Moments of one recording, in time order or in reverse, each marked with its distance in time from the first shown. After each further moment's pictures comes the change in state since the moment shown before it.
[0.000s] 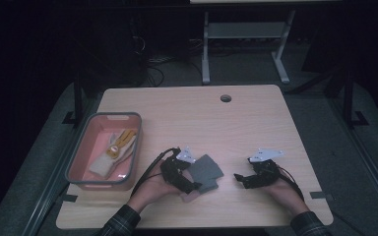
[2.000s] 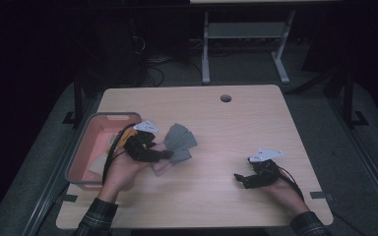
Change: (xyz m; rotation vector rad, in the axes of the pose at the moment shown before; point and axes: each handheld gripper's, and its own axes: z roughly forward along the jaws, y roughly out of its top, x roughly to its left) left arm 0.046 -0.001 -0.120 -0.133 0.077 -0.218; right arm 0.000 0.000 0.000 0.000 0.001 0.000
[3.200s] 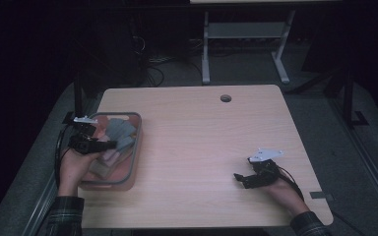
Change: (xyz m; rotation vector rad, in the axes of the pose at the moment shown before) left arm 0.112 -0.081 -0.064 0.024 0.281 -0.342; right arm 0.000 0.000 0.000 0.000 -0.001 0.001
